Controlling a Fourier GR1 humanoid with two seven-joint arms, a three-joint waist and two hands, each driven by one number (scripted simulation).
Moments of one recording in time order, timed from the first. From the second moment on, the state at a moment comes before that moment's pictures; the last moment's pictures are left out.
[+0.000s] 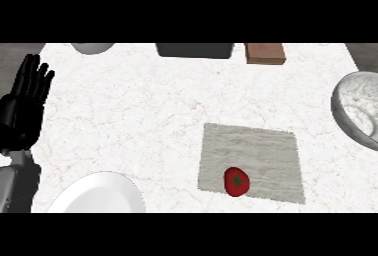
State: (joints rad) left arm -0.26 0.29 0.20 -1.52 0.13 0.02 0.00; right arm -0.55 -1.24 -0.46 -0.54 0.50 0.47 -0.81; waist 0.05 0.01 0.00
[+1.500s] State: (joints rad) left arm -0.27 0.28 0.21 -1.49 0.12 0.01 -0.02; right arm -0.77 -0.72 -0.20 -0.38 0.59 0.32 -0.54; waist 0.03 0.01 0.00
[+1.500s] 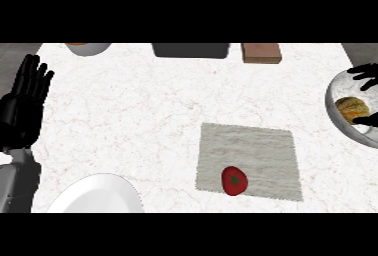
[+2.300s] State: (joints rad) left arm -0.28 0.29 0.22 -1.50 0.13 0.01 -0.01; right arm -0.80 -0.85 -0.52 -0.20 0.31 0.31 -0.61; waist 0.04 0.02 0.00
